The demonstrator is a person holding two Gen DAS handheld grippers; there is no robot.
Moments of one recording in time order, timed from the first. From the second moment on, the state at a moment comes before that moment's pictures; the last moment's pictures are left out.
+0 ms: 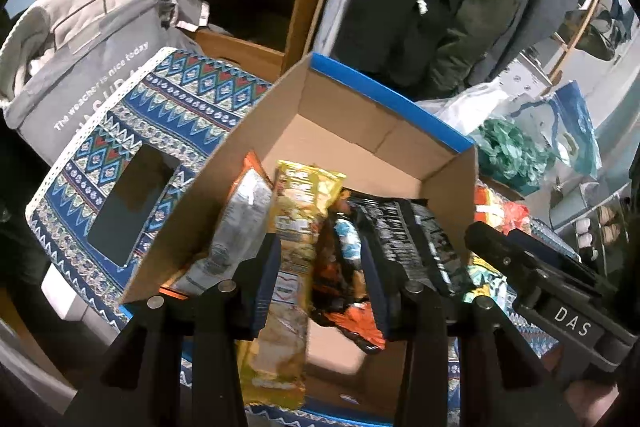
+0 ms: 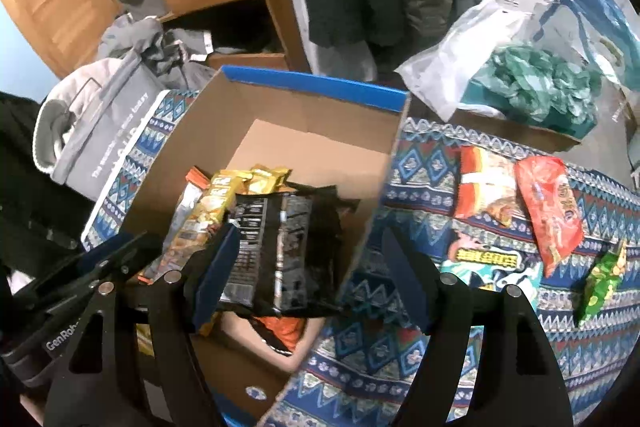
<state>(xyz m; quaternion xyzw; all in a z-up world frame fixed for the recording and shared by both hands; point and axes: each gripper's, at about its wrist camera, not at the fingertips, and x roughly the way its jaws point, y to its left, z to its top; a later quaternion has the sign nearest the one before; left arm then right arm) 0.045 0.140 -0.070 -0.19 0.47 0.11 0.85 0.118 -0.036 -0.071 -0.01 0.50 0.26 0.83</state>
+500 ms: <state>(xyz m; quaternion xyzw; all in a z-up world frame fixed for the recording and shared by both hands) 0.053 0.055 -0.066 -0.14 0.48 0.05 0.86 0.129 -0.119 -0.076 0.01 0.50 0.20 0.84</state>
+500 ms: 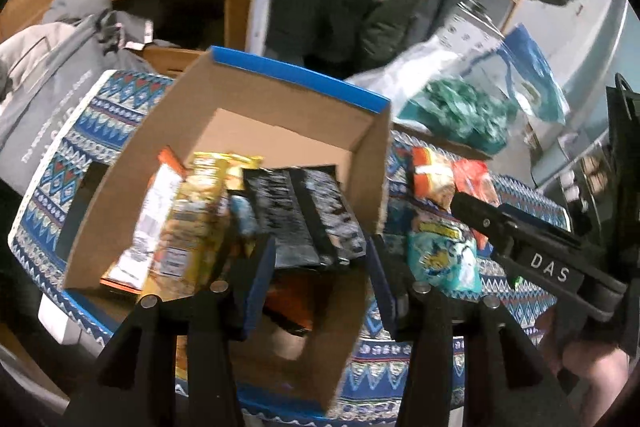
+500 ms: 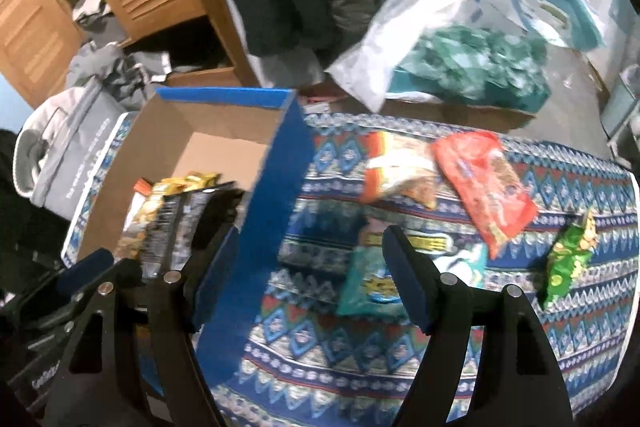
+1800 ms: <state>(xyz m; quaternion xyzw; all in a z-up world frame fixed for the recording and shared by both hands) 0.105 -0.081 -0.156 -0.07 0.57 0.01 0.82 0.198 -0.242 -0.177 0.04 0.58 0.10 0.81</state>
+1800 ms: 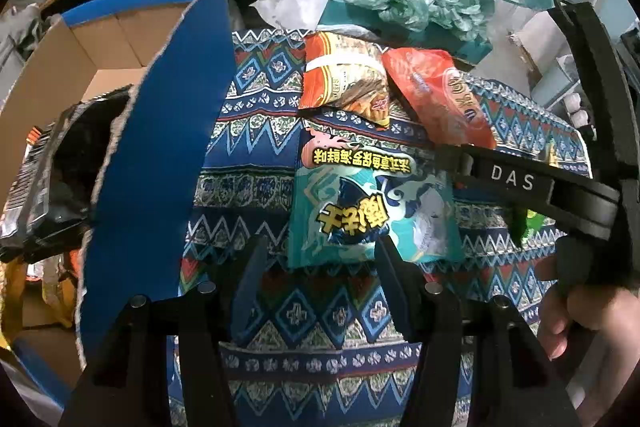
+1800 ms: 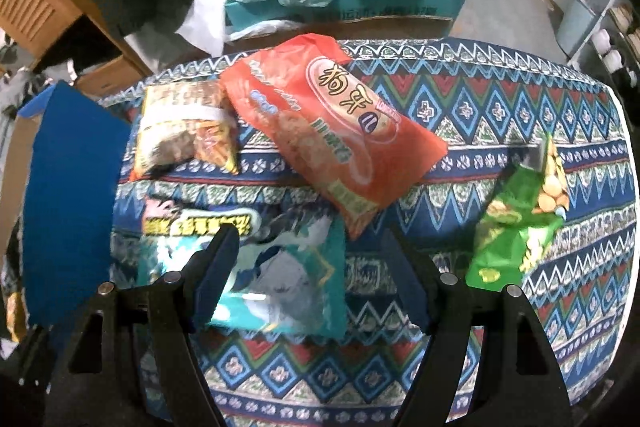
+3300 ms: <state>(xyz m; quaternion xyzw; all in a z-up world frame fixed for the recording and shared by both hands) 0.092 -0.091 -0.172 -0.08 0.60 0.01 0.80 0.104 -0.257 -0.228 0.00 0.65 0.10 0.76</state>
